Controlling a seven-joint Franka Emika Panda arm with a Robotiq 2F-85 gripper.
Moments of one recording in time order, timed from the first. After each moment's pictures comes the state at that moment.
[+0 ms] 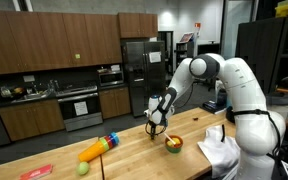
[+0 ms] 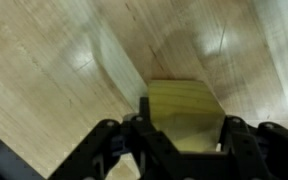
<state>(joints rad) 0.01 0.49 0.15 -2.16 -0.24 2.82 -0.47</state>
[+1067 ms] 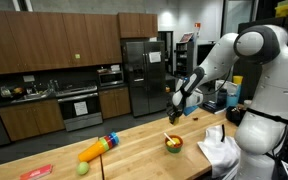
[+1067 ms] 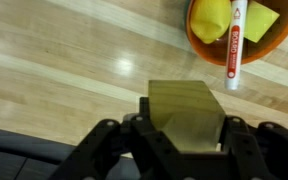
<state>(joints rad) -0.05 -0.13 0.02 -2.68 0.11 2.84 -0.28</state>
